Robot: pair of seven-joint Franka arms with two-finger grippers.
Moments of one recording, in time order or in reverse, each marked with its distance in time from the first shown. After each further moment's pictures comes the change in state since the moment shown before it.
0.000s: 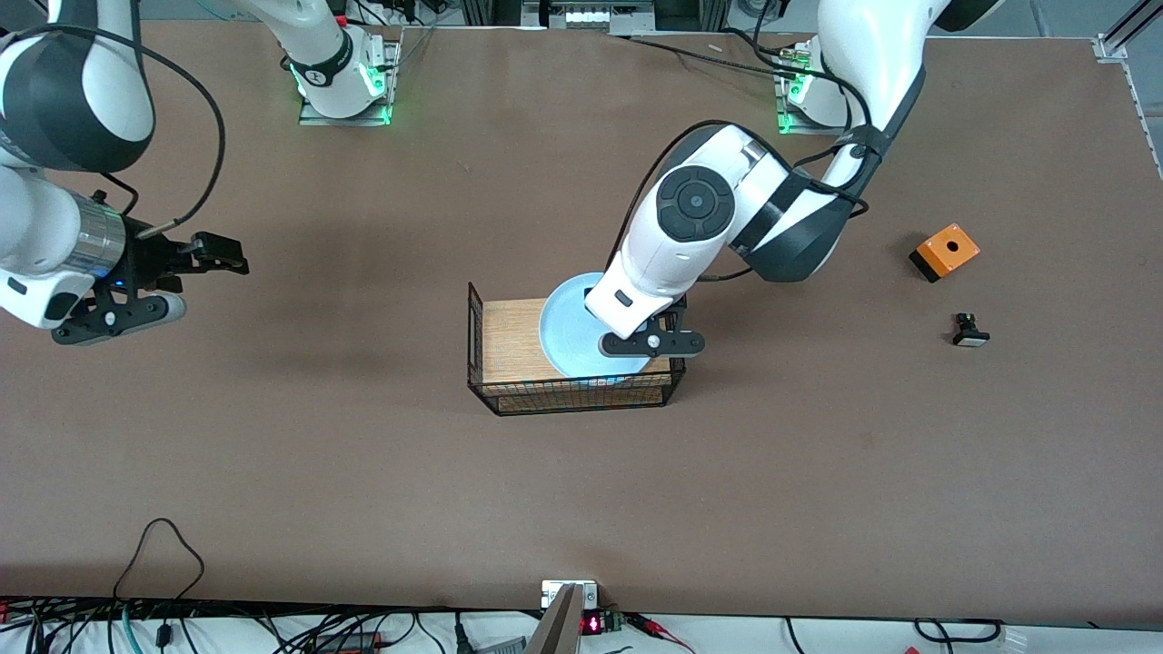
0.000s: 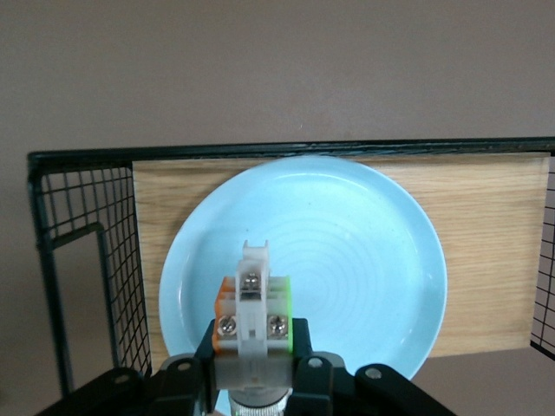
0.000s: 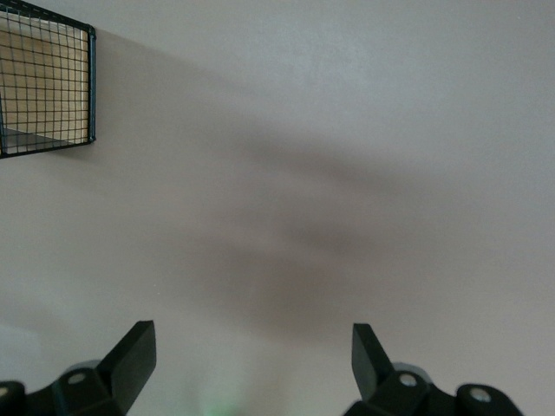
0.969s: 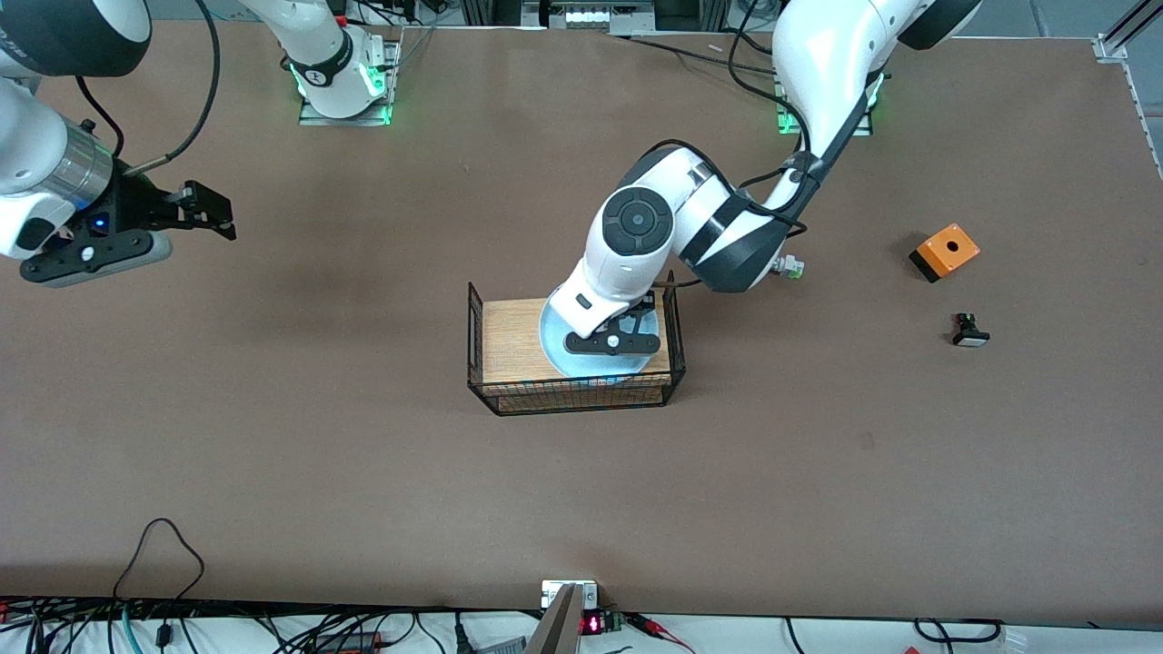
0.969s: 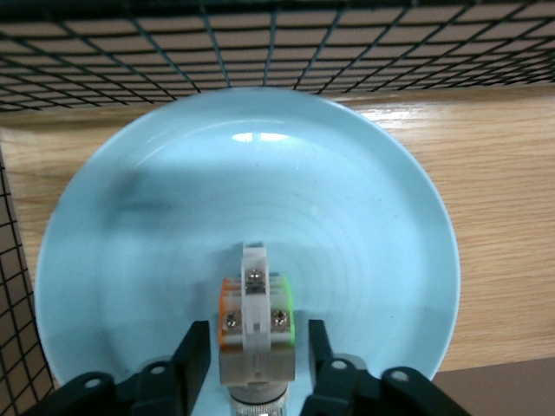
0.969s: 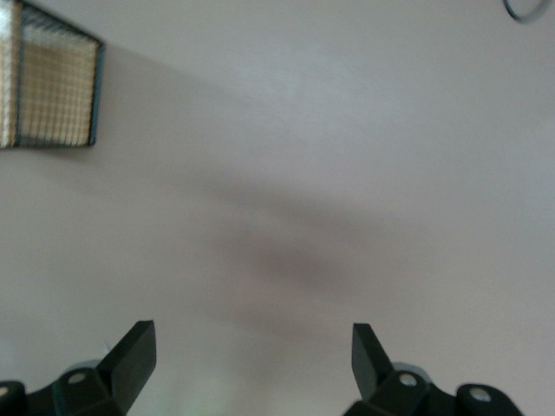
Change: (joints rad) left arm -0.079 0.078 0.031 0.010 0.000 0.042 -0.004; right arm -0.239 -0.170 0.314 -0.119 -0.119 0.061 0.130
